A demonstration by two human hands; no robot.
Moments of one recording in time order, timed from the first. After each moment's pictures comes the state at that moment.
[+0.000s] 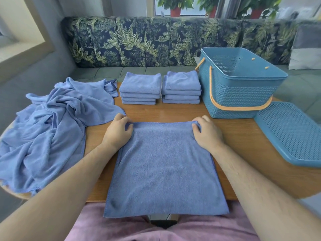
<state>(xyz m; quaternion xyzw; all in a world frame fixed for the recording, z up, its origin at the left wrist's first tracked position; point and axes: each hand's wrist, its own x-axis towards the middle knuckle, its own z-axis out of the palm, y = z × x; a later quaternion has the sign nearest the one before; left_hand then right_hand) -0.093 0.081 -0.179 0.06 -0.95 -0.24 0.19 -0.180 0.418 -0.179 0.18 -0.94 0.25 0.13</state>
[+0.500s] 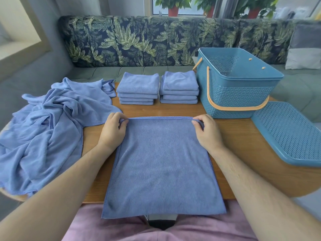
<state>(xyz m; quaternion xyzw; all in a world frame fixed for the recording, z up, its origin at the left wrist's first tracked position) -0.088 0.080 -0.171 0.05 -0.91 -0.31 0.27 -0.182 0.422 -0.176 0.21 -0.87 0.40 0.19</state>
